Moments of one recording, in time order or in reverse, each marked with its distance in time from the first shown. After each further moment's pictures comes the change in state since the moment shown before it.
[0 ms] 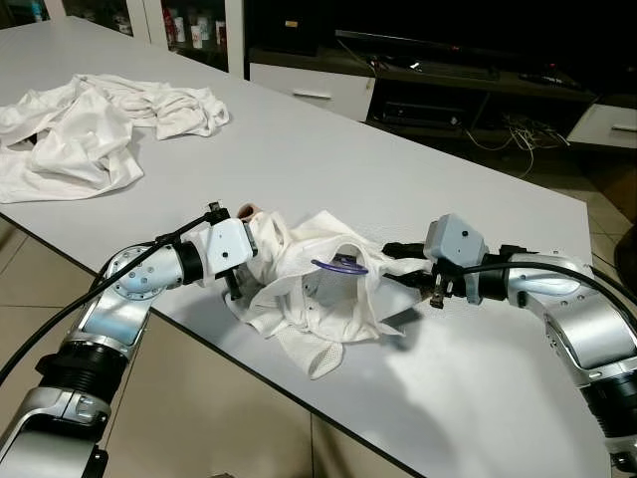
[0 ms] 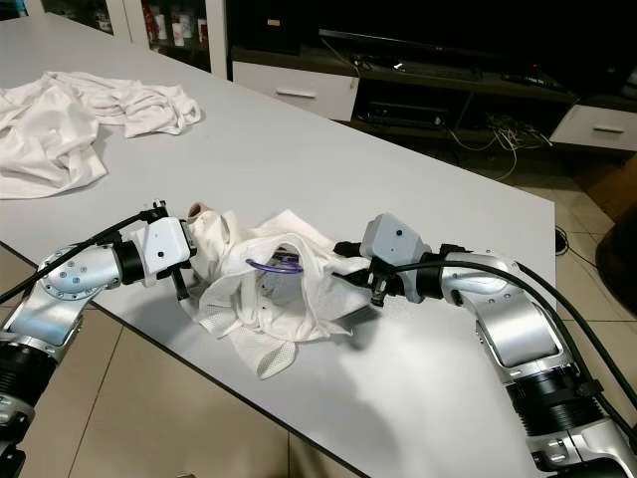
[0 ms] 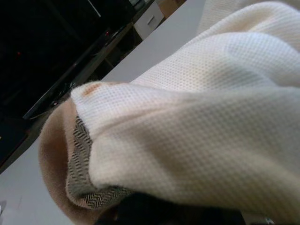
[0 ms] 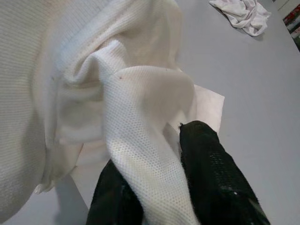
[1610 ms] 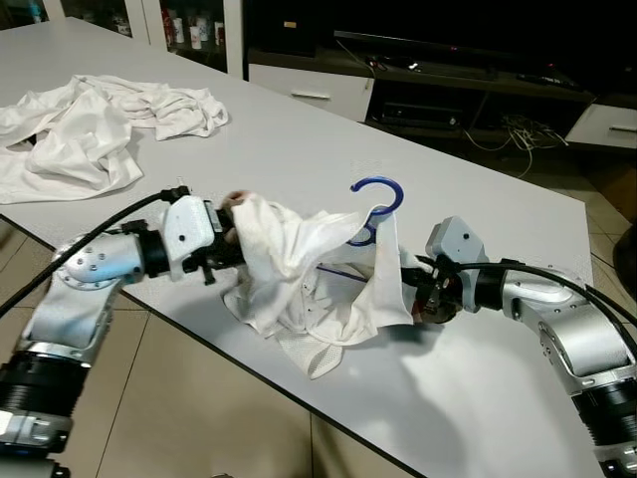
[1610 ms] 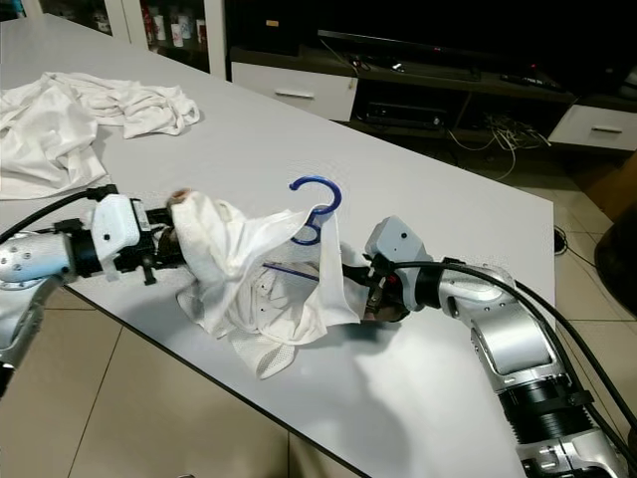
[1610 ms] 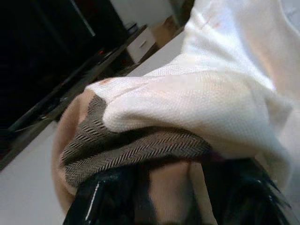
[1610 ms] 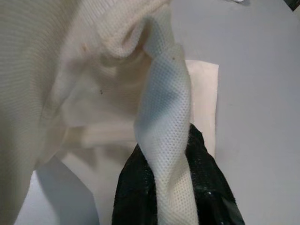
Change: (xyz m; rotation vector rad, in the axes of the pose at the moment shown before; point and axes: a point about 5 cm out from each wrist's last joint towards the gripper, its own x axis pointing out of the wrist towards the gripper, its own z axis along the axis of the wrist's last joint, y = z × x) left arm -0.037 0.019 0.024 -0.080 -0.085 -0.034; right arm 0.003 0.002 -0.021 0.189 0.037 -0.085
